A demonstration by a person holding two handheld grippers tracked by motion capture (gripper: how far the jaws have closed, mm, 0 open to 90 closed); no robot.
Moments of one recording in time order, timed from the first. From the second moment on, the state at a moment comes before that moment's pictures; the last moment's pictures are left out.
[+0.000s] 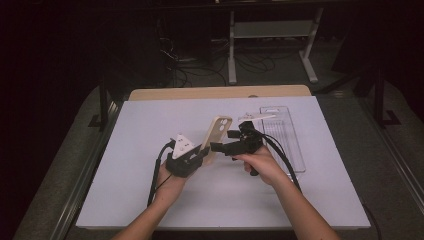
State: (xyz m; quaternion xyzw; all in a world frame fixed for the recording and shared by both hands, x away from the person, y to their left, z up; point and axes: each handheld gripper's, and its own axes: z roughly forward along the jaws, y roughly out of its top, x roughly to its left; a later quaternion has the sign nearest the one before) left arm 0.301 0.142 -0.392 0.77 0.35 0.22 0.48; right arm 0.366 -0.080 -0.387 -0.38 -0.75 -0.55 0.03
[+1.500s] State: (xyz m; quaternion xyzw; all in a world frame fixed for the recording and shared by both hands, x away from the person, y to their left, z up) left arm 0.289 0.125 -0.394 0.78 0.32 0.22 0.48; right arm 0.369 -0.077 -0.389 -0.41 -0.72 -0.56 0.04
